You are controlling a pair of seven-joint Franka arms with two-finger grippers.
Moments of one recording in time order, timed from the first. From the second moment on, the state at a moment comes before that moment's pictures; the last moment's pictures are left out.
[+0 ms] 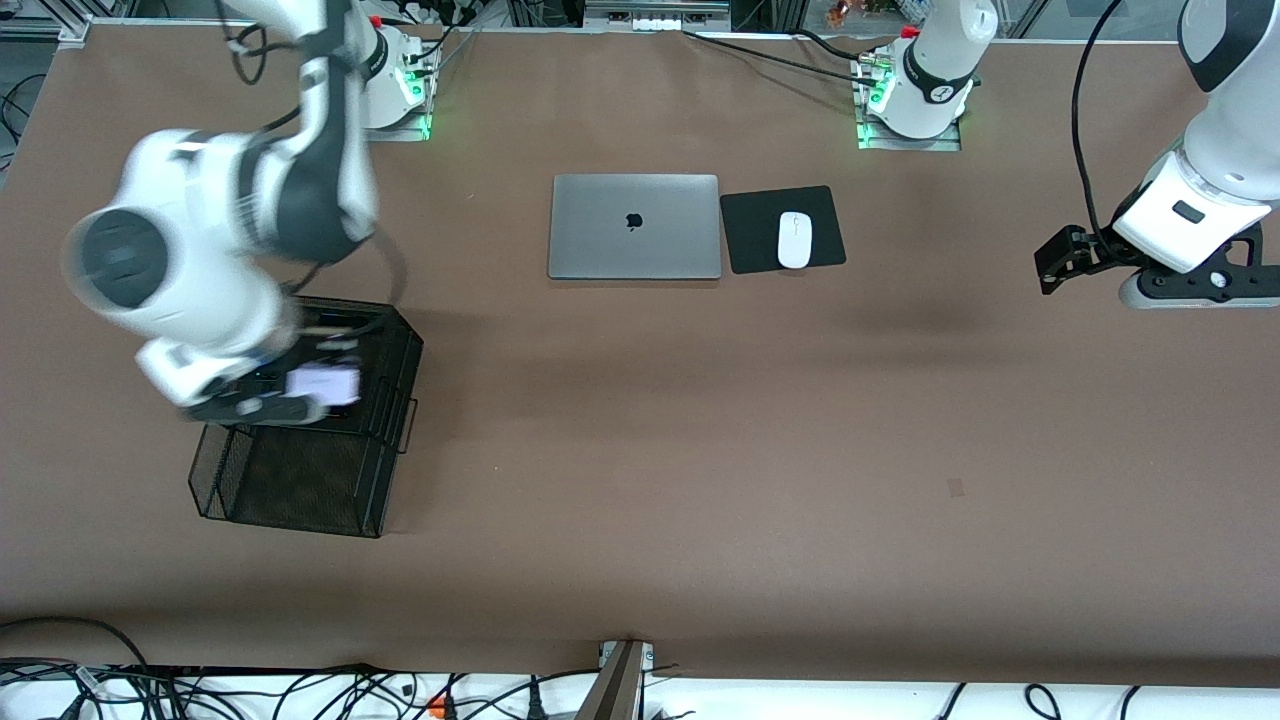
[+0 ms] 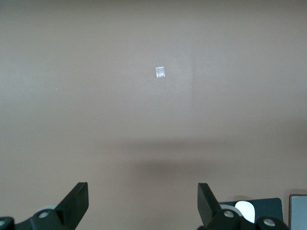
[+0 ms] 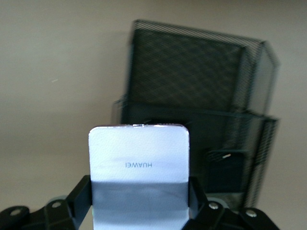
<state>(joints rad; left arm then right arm) -0.05 0.01 -0.05 -1.70 0.10 1.72 -0.11 0.93 0.68 -1.09 -1.38 0.48 1.66 -0.15</state>
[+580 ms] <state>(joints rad) -0.05 0.01 -0.05 -1.70 0.10 1.72 -0.11 0.52 0.82 -0.75 -1.21 0.48 1.84 -0.22</state>
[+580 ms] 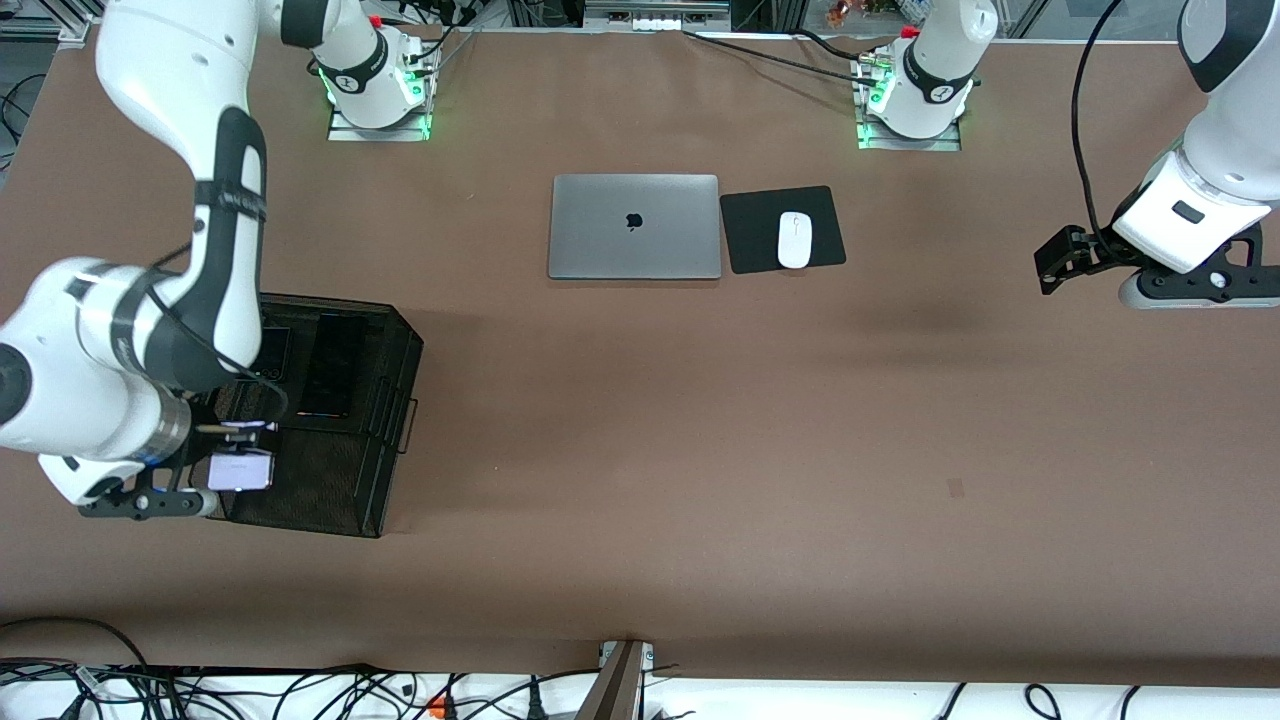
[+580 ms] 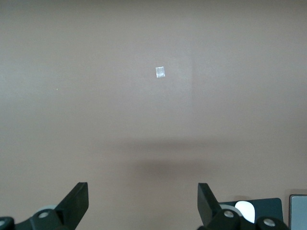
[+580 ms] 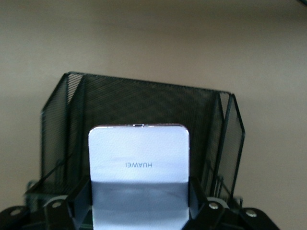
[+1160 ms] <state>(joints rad) -0.05 0.01 -0.05 -1.70 0.10 1.72 -0.11 0.45 0.93 -0.62 -1.25 0.48 2.01 -0.23</state>
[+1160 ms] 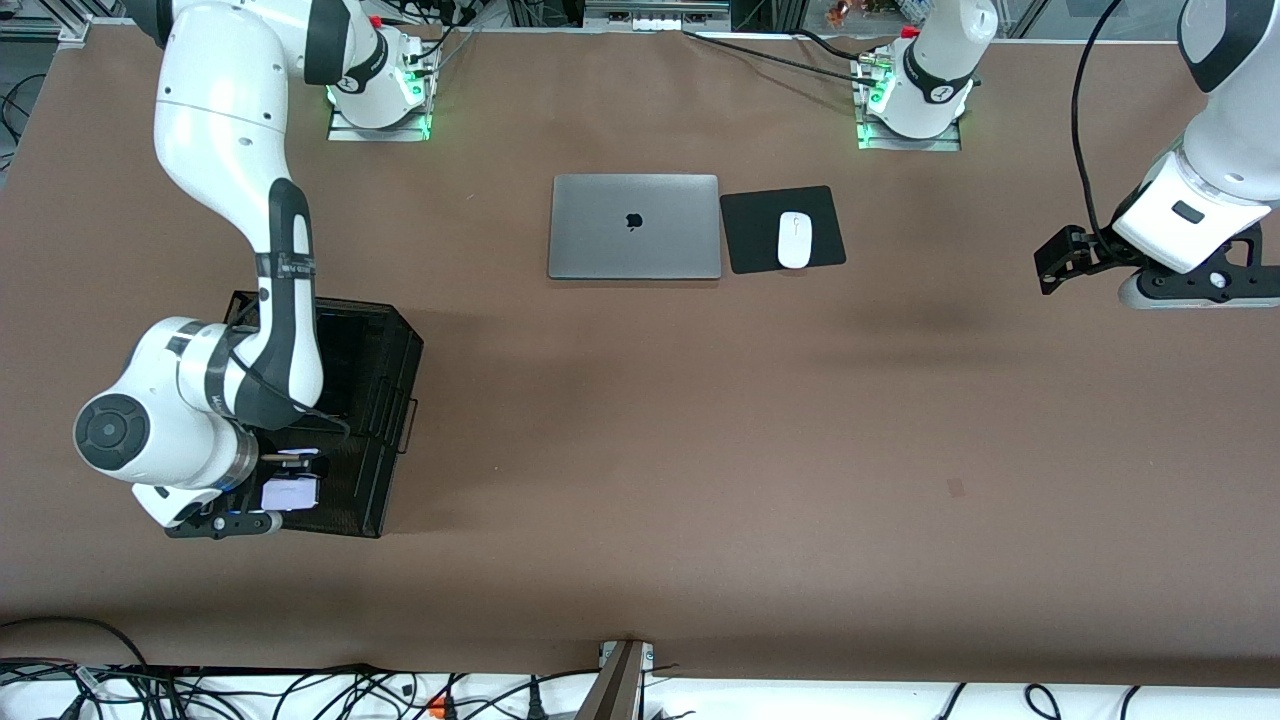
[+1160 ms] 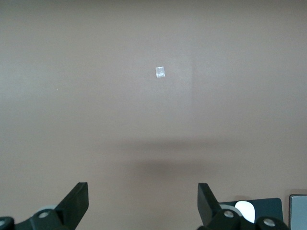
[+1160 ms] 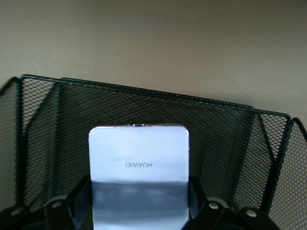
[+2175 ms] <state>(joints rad) -0.05 0.01 -0.05 -1.70 0.10 1.72 -0.11 0.48 0.62 -0.65 -1.25 0.33 1.66 -0.23</state>
